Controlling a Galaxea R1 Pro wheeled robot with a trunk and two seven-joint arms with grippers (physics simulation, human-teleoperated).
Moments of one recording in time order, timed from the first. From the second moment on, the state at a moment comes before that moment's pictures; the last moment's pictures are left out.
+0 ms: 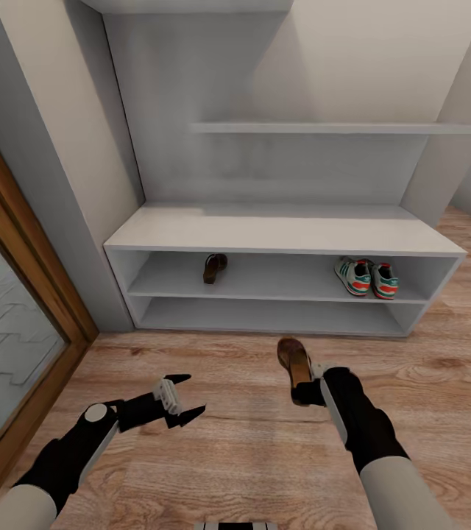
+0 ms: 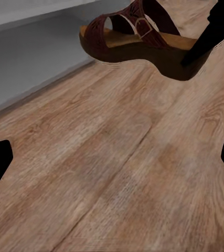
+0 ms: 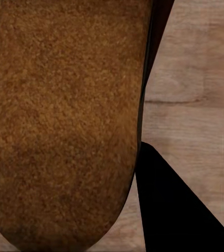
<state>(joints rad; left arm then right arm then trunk) -0.54 0.19 -0.25 -0.86 0.06 -0.17 -0.90 -0.61 0.05 -0.01 -1.00 0.04 0.96 0.01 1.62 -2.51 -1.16</state>
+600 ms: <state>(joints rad) -0.54 0.18 -0.22 -0.86 0.06 -0.17 -0.89 -0.61 0.06 0.00 -1.02 0.05 0.86 0.00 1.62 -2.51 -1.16</state>
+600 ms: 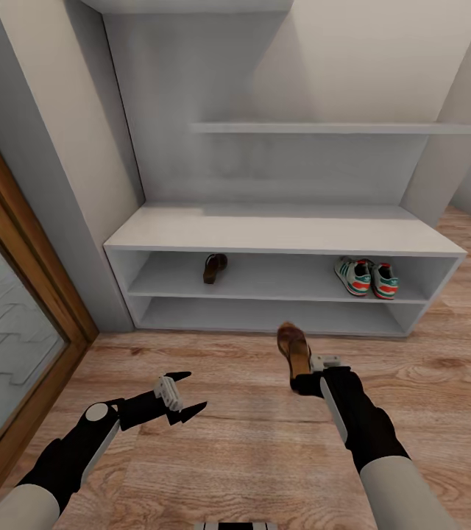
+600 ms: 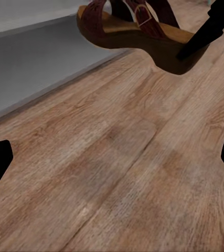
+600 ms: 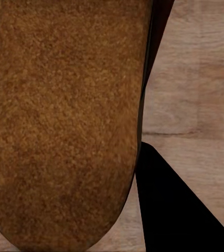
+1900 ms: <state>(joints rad) -0.54 0.18 -0.26 -0.86 0.06 -0.17 -0.89 -0.61 0.05 -0.01 -1.02 0.05 0.59 0.00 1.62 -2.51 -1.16</state>
